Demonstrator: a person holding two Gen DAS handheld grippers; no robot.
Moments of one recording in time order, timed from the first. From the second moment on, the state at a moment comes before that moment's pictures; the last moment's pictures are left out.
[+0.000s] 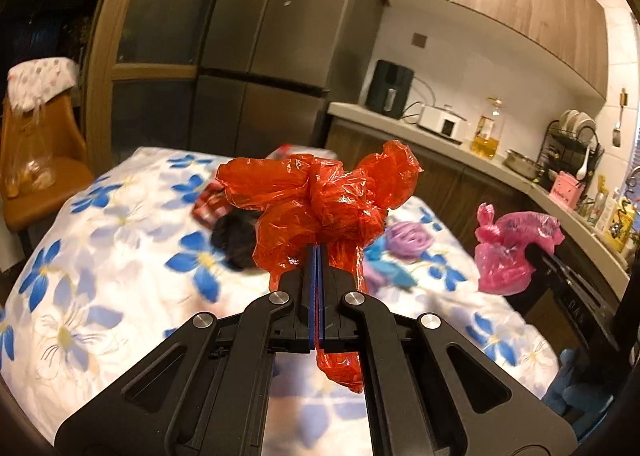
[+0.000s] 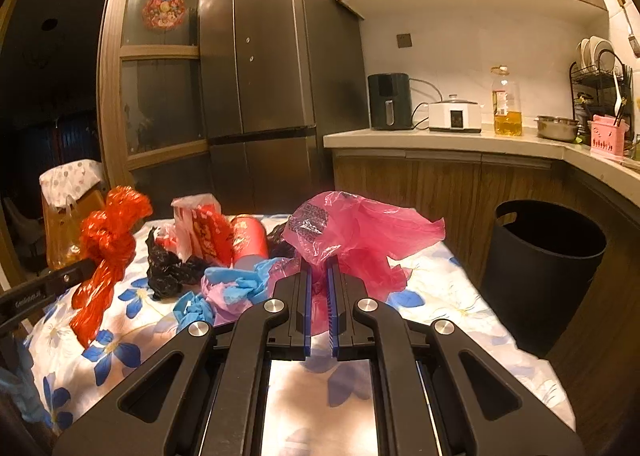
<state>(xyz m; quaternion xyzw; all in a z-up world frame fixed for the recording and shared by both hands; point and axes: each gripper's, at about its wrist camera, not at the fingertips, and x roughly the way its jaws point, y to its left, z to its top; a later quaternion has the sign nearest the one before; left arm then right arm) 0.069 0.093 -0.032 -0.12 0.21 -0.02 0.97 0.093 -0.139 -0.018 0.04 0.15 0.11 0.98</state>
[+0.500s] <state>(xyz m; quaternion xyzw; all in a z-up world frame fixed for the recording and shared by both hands) 0.116 -0.029 0.019 -0.07 0.16 -0.15 0.97 0.091 -0.222 0.017 0.04 0.10 0.02 0.99</state>
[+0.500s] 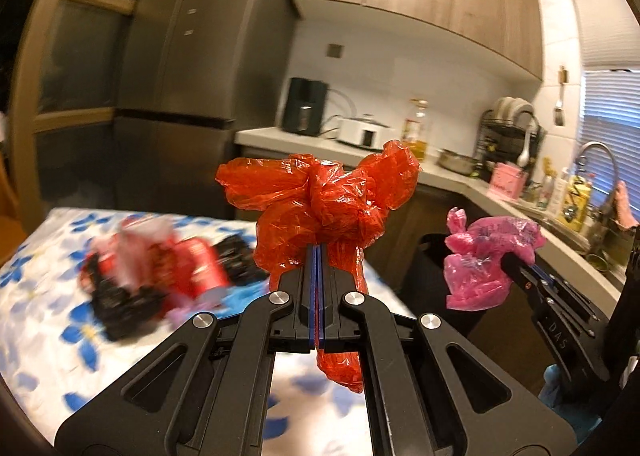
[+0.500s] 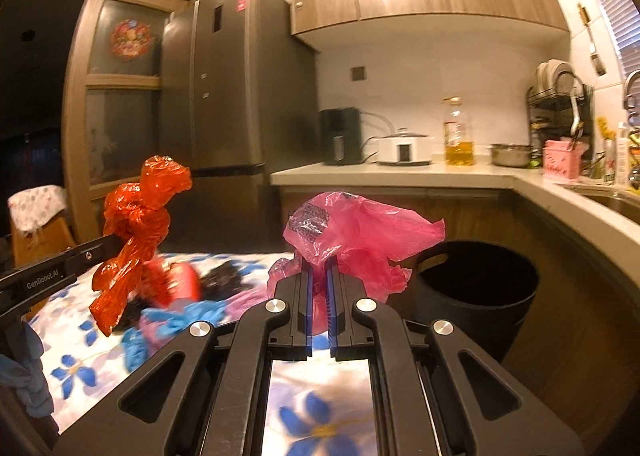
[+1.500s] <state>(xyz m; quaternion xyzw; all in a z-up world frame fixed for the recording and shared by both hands) 0.248 -0.265 0.019 -0.04 0.11 -0.34 0.93 0.164 -0.379 0.020 0.06 0.06 -0.11 0.99</state>
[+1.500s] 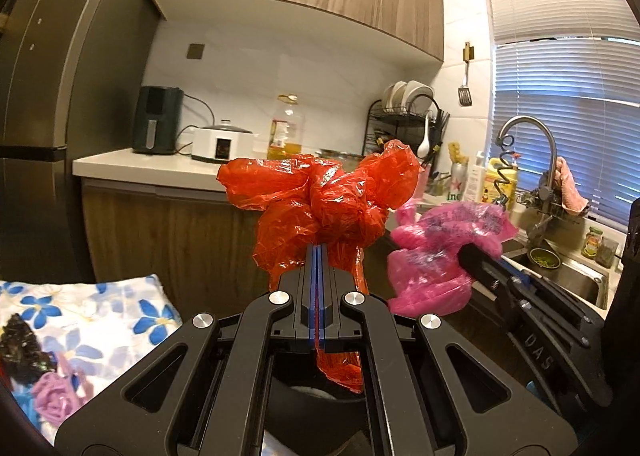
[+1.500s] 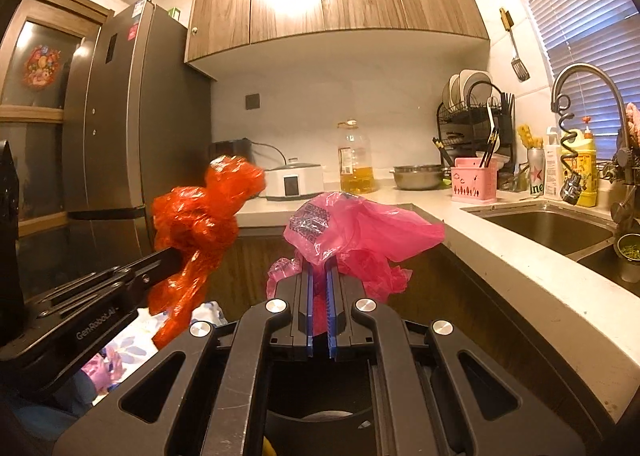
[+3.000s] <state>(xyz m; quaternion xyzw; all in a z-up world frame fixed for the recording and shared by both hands) 0.242 -0.207 -0.018 -0.08 0.15 -0.26 0.95 0.176 -0.388 -0.009 0.11 0.11 -0.10 0.98</state>
